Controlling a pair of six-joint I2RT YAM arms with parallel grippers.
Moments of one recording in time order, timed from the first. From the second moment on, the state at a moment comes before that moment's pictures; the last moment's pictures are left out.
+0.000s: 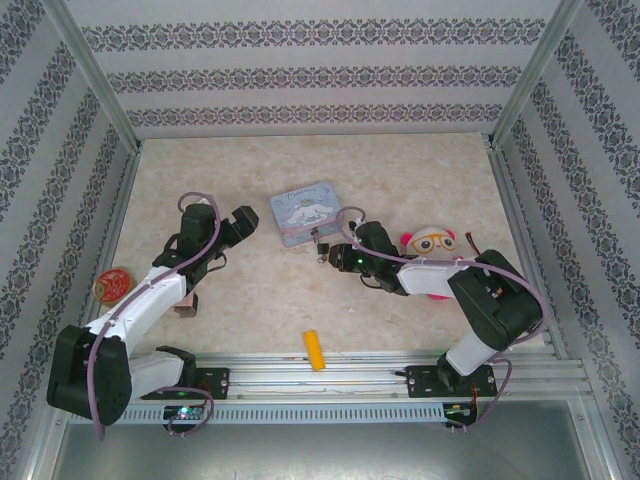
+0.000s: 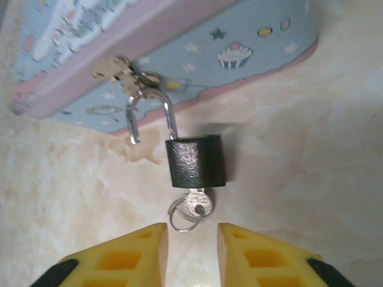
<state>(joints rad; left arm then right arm) -0.22 1.17 0.66 -0.07 0.07 -0.79 0.60 1.59 0.63 0.28 -0.18 0.70</state>
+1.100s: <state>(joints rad) -0.21 1.36 0.79 -0.07 0.16 -0.71 0.63 1.80 1.00 -0.15 -0.07 0.59</state>
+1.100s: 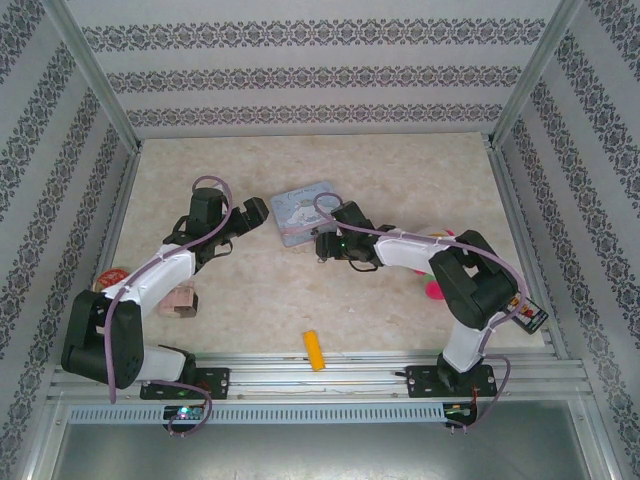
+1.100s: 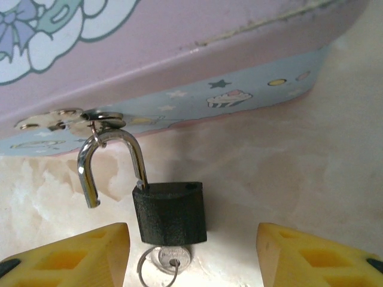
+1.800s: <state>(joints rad) -0.19 1.37 0.79 -0.07 0.19 -0.71 0.63 1.90 1.10 -0.19 -0.09 0.55</state>
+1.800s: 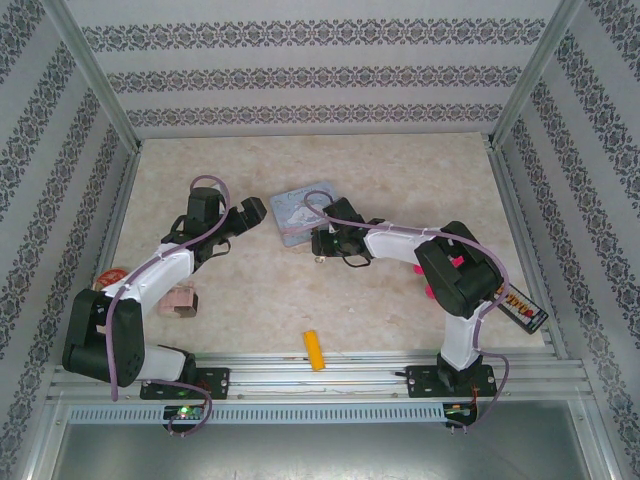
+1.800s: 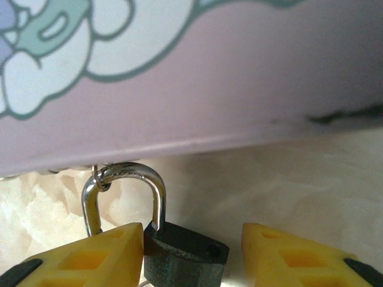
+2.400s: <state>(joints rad) -0.19 1.31 0.79 -0.11 0.13 -0.69 0.66 1.89 1.10 -0.19 -0.07 0.57</state>
